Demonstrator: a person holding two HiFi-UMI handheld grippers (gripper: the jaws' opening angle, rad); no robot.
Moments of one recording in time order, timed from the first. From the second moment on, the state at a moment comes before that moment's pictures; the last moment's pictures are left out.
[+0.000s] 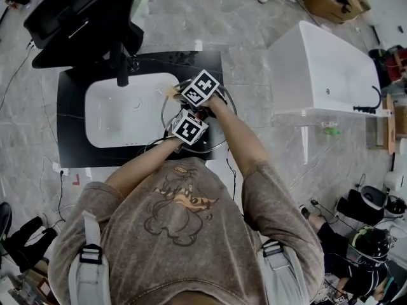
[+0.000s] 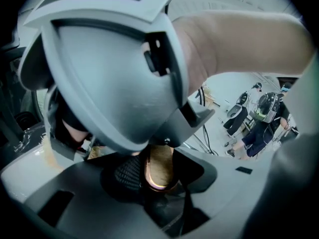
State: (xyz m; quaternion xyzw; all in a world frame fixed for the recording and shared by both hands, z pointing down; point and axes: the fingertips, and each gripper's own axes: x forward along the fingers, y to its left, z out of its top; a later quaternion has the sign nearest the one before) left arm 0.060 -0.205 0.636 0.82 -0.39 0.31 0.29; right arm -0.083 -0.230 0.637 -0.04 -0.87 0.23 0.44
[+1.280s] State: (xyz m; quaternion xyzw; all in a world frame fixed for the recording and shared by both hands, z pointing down) left arm -0.018 -0.185 0.466 0.86 -0.43 0.14 0.24; right arm 0.038 -0.223 0.476 0.26 -0.93 0.20 0.17
